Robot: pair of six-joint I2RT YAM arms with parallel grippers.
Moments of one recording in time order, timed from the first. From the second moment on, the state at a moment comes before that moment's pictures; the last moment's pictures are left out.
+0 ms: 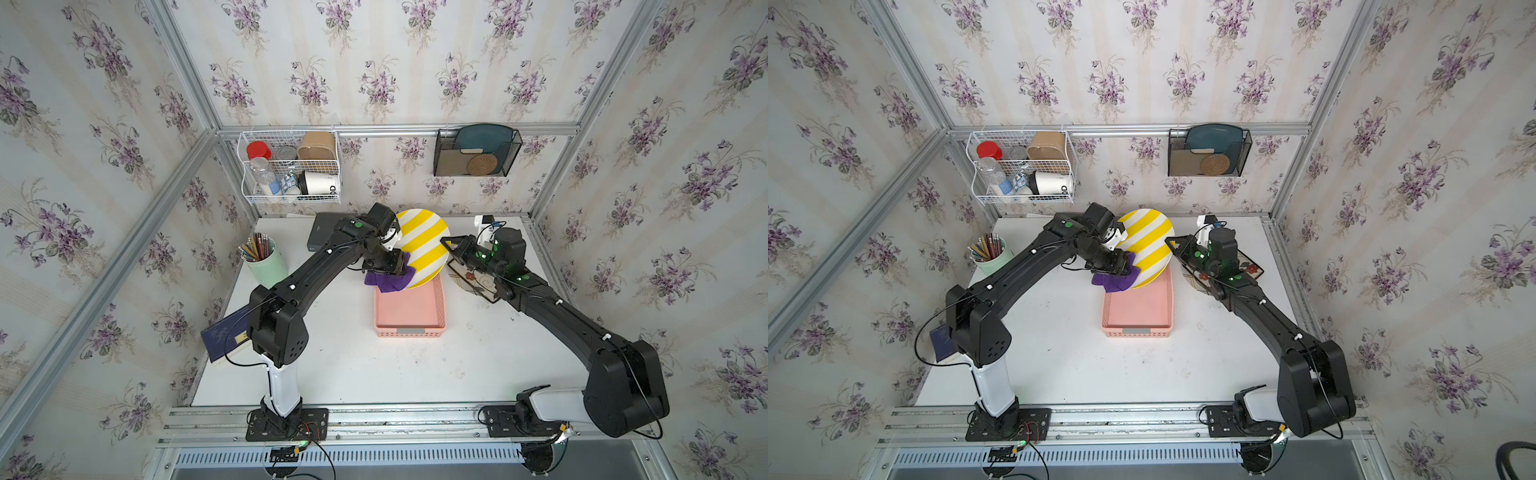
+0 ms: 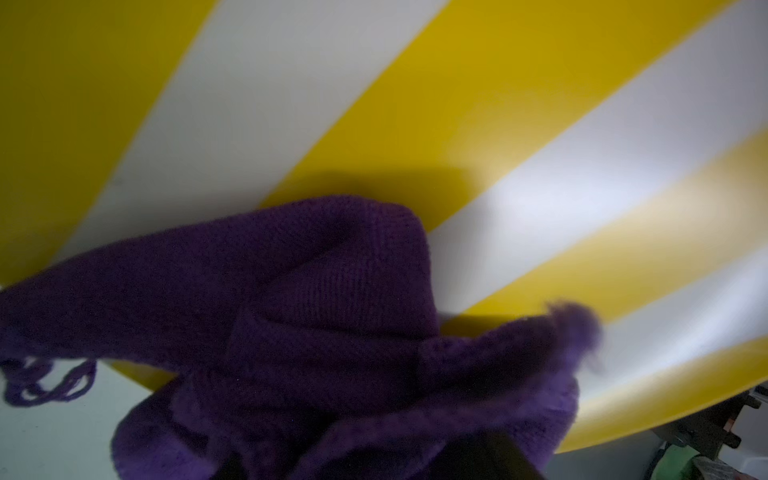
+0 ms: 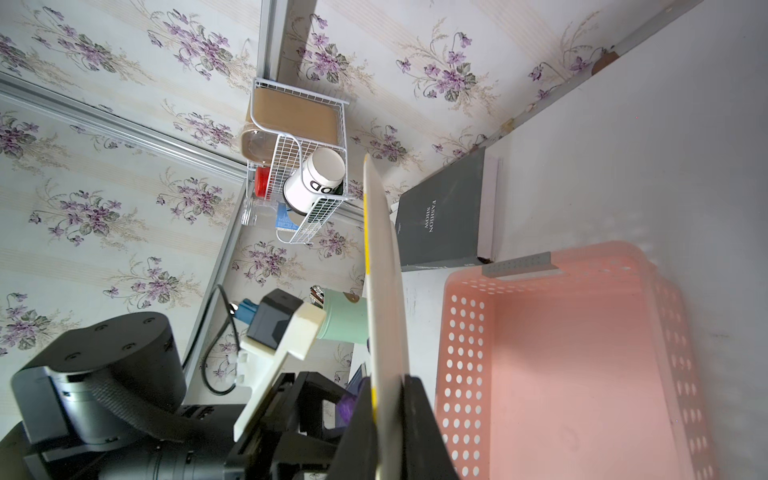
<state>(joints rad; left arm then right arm) -0.60 1.90 1.83 -1.12 0.34 -0.29 0.32 1.36 0.94 0.18 -0.46 0.99</state>
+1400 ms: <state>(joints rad) -0.40 1.91 2.02 -0.85 0.46 -0.55 0.47 1.41 1.06 0.23 -0.44 1.01</state>
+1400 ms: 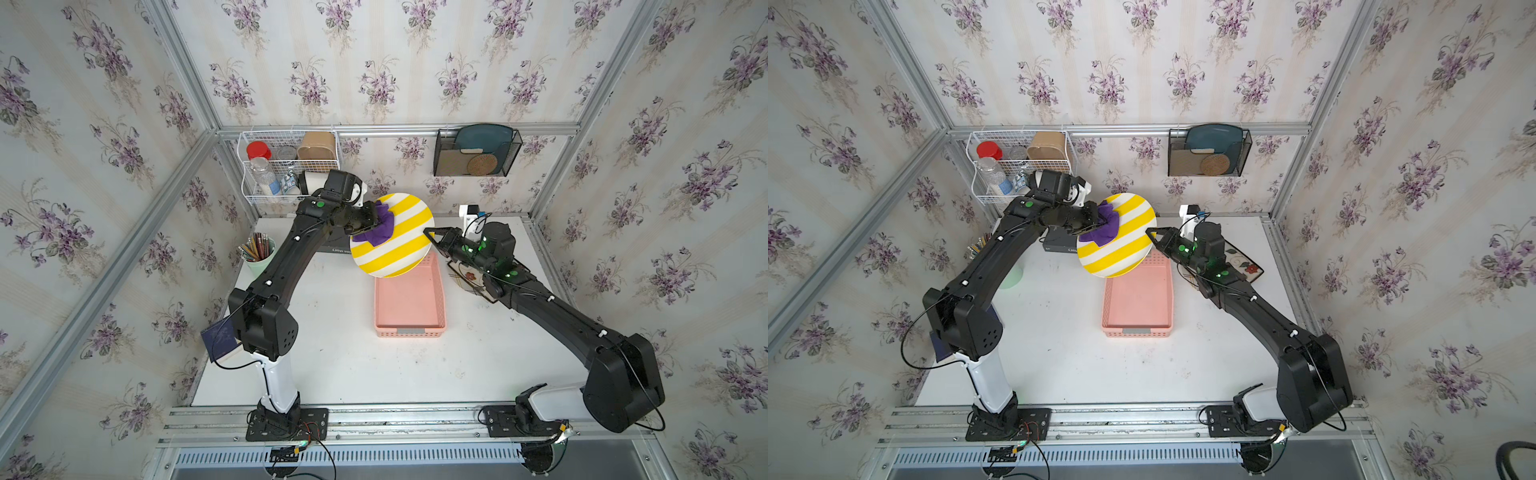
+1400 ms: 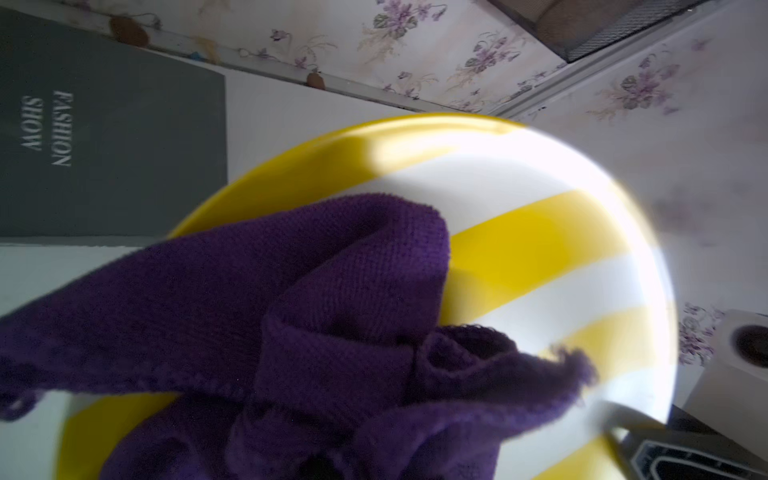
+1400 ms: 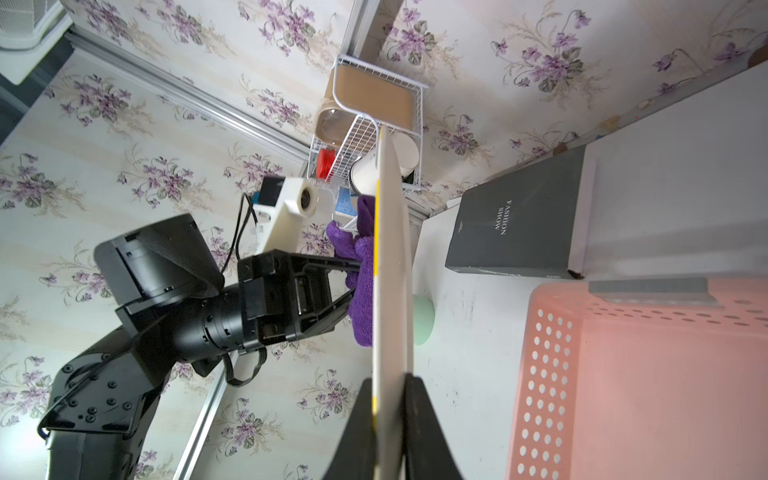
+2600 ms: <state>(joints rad) -0.57 1.99 2.25 -0.94 0.55 -0.44 0.33 1.42 1.06 0.33 -0.51 1.10</state>
